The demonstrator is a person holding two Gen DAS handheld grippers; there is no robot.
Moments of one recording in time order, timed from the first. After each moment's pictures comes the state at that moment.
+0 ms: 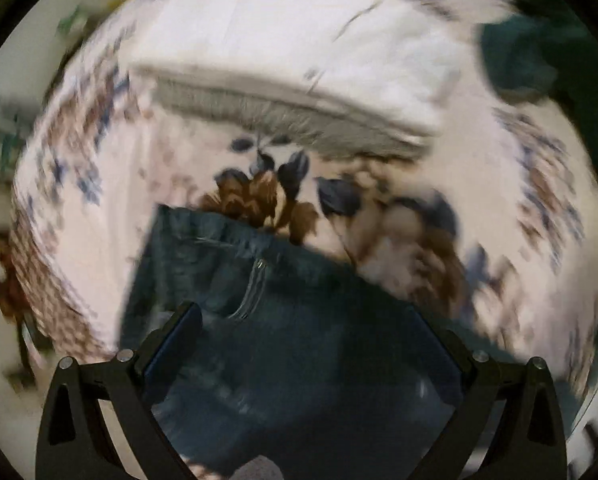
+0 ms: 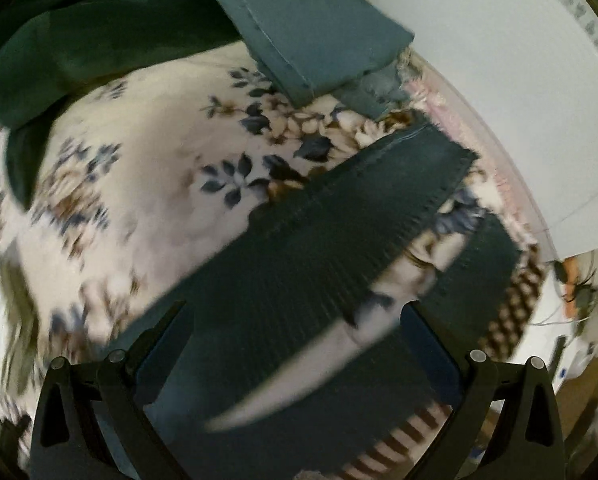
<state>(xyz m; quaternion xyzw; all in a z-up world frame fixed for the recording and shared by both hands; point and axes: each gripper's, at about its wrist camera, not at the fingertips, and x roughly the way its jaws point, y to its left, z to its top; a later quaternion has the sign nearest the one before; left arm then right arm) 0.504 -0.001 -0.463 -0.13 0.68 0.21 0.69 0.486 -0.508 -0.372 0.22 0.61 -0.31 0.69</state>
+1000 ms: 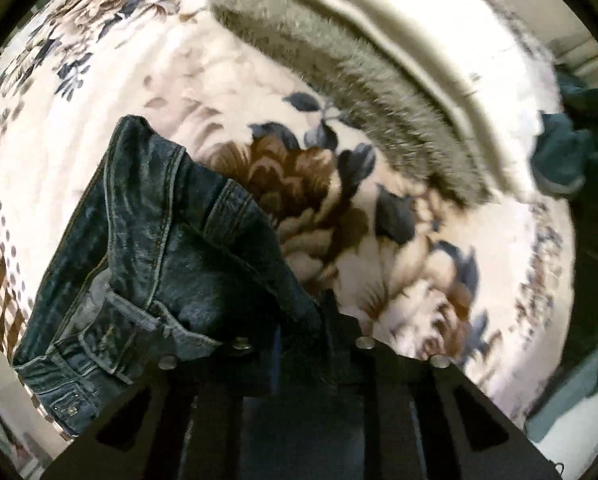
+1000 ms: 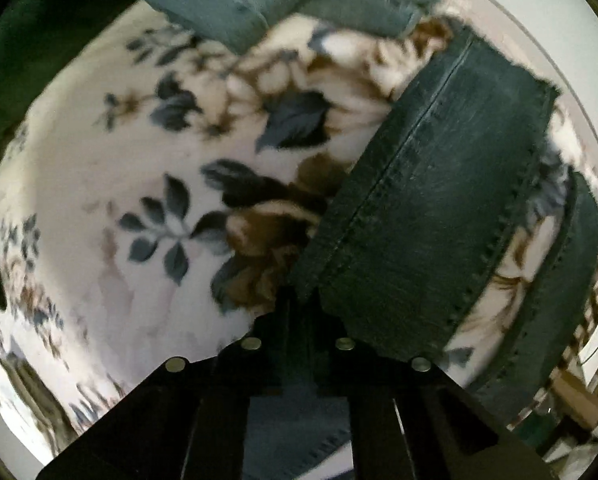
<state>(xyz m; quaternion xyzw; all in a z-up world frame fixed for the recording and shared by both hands) 0.430 0.017 -0.426 -0.32 0.61 0.20 0.70 0.498 -0.558 -0.511 0.35 0.63 -0.31 0.62</state>
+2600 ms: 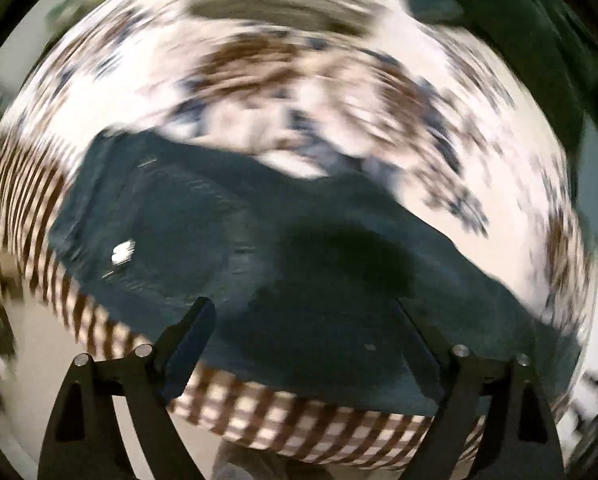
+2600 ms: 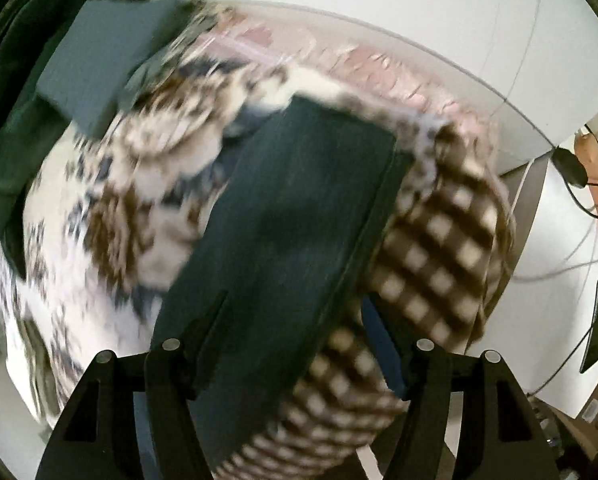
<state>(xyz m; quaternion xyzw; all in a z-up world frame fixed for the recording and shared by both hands) 0.239 -0.081 -0.430 -0.10 0.63 0.08 0.77 0.199 -0.726 -0.437 0.40 0.56 -0.31 0.66</state>
